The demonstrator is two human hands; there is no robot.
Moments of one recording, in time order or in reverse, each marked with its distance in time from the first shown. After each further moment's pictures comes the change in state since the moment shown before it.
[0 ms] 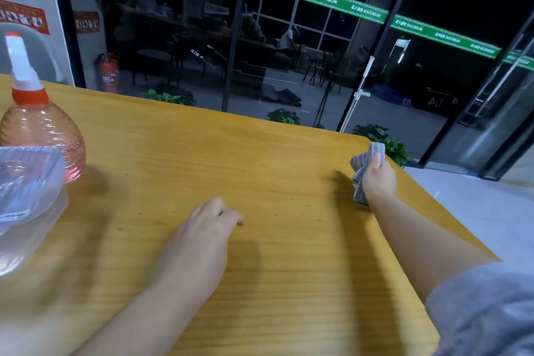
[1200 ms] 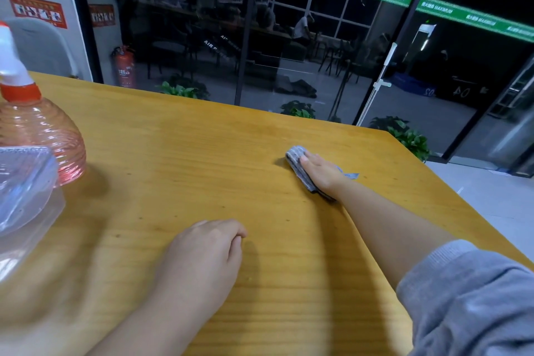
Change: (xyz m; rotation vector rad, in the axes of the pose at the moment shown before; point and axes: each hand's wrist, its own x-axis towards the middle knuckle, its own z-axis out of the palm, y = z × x) left_hand 0.003 0.010 -0.003 0.006 -0.030 -0.163; right_hand -0.021 -0.034 0.086 -0.508 -0.761 -0.370
